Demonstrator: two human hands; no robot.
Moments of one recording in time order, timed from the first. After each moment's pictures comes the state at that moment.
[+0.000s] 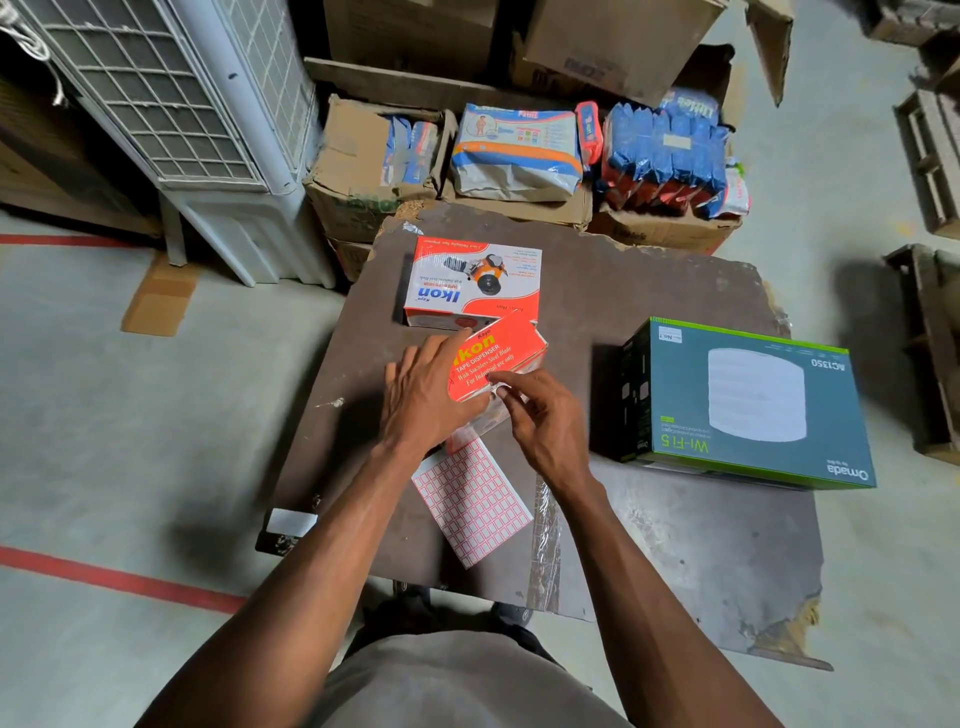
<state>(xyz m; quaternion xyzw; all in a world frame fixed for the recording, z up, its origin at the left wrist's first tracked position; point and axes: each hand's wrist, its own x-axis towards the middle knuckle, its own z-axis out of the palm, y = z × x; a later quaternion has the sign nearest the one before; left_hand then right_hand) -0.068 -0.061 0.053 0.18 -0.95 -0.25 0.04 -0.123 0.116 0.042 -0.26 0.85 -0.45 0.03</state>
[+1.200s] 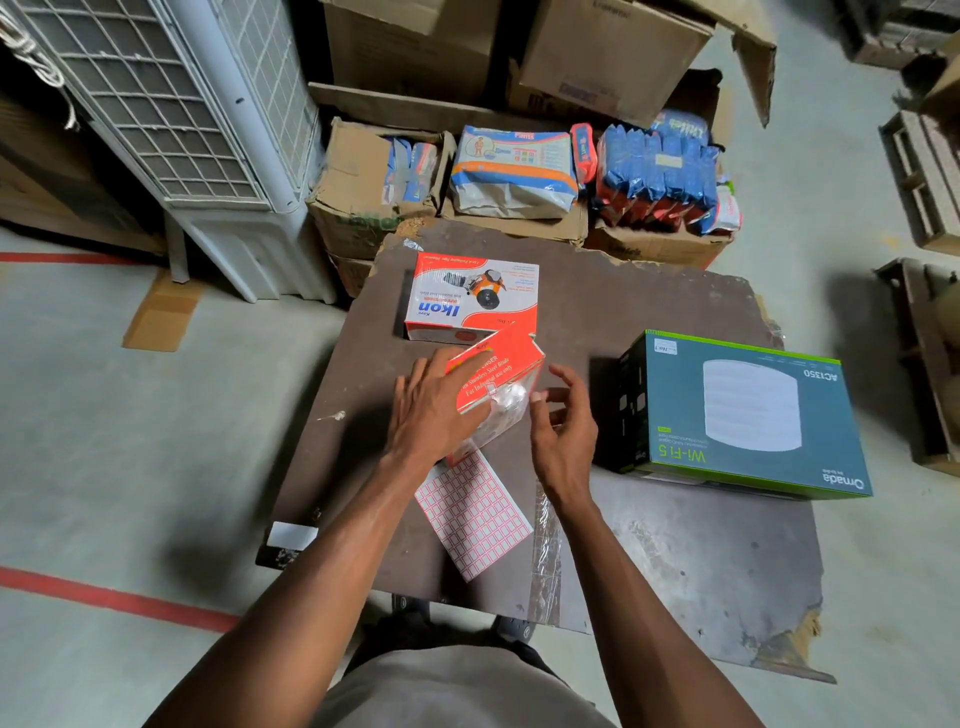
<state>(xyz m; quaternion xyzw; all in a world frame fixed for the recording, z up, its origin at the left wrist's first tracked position) -0.069 -0.053 0.056 0.14 -0.97 -0.22 0.04 -0.112 0.118 0.054 -0.03 0.81 -0.59 0.03</state>
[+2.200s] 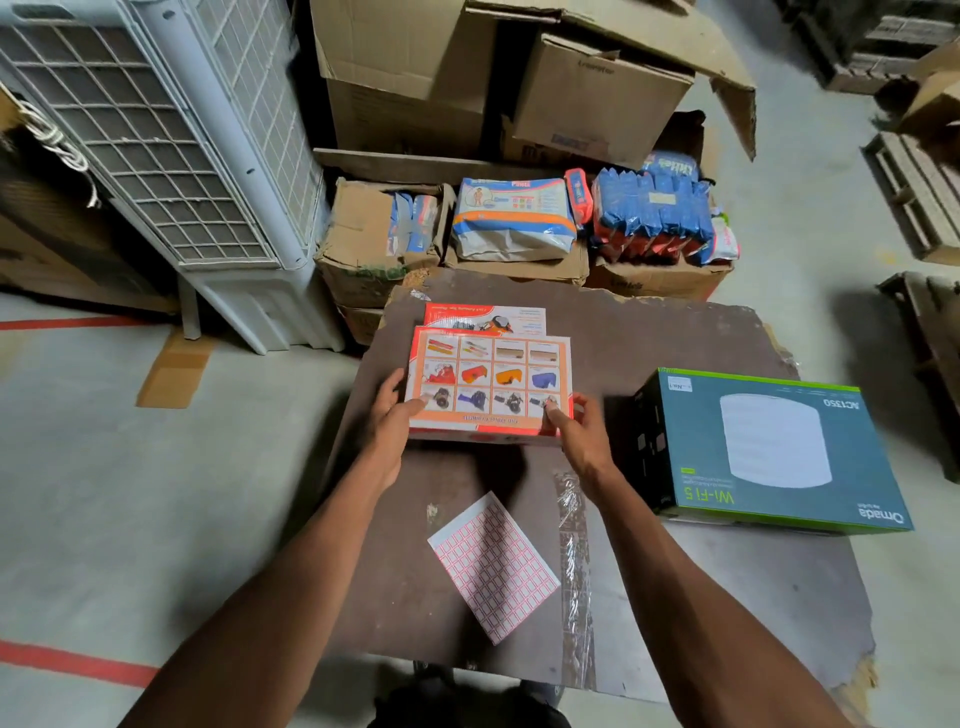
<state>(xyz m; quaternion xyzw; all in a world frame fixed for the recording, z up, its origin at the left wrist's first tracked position) -0.105 -0.145 0.006 0.38 -0.58 -0.72 0.06 -0.195 0.100 0.024 0.09 0.75 -0.62 0.23</state>
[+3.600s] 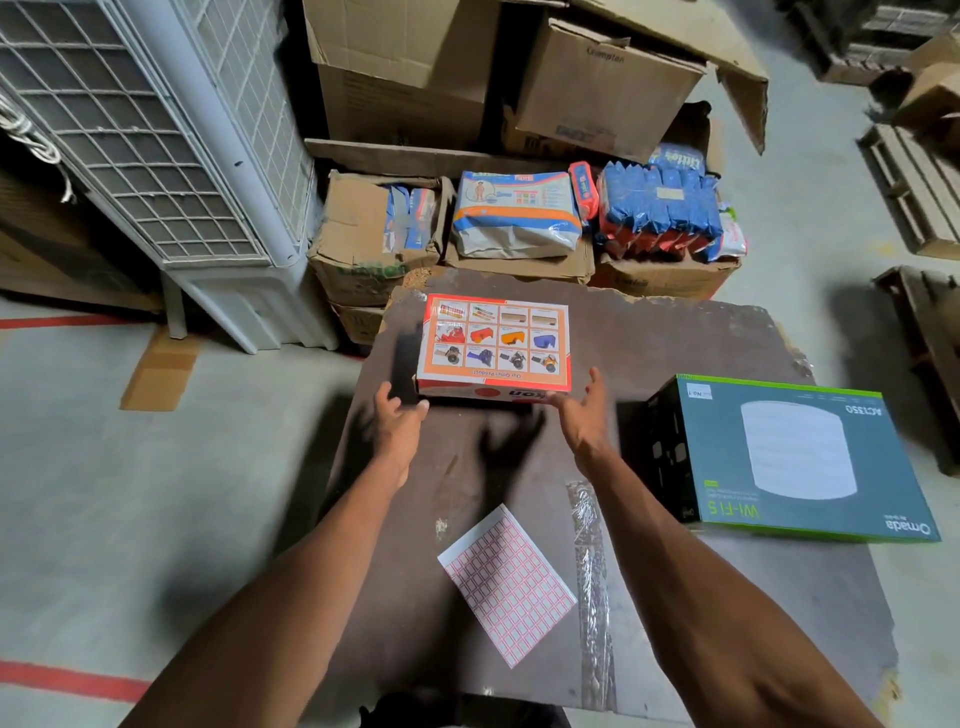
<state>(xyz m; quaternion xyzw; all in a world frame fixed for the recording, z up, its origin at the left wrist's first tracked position) -0.134 -0.170 -0.052 0.45 -0.61 -0.65 0.07 -0.237 0.058 0.001 0.11 0.78 -0.58 0.20</state>
